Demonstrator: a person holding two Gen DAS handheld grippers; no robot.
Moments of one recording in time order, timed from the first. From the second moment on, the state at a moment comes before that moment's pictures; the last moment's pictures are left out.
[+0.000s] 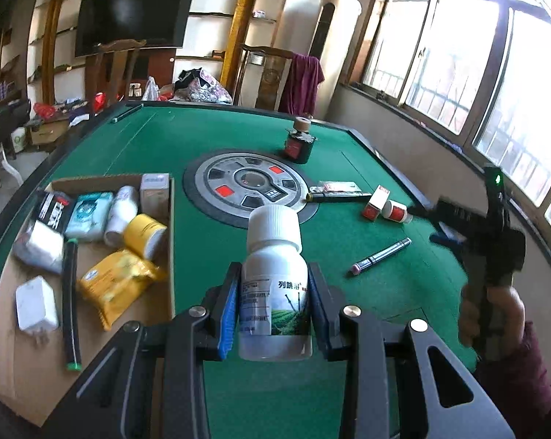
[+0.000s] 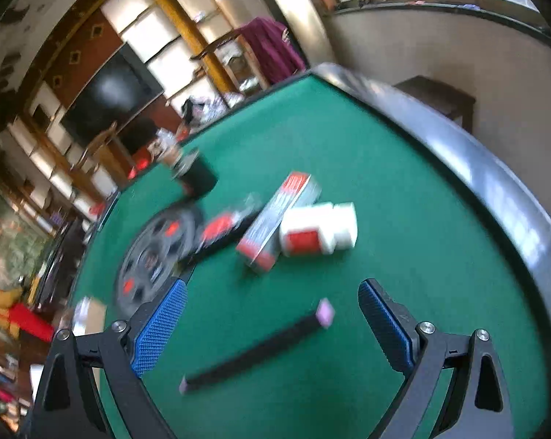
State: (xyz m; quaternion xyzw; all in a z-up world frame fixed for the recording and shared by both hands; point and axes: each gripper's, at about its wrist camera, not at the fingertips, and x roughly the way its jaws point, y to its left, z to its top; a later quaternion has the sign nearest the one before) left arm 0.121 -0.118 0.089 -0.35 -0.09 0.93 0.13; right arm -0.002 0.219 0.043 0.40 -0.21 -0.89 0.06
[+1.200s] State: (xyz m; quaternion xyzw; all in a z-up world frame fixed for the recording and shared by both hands) left arm 0.171 -0.214 0.081 -0.32 -0.16 0.93 0.11; right arm 0.029 0.097 0.036 0.45 -0.11 -0.86 0.20
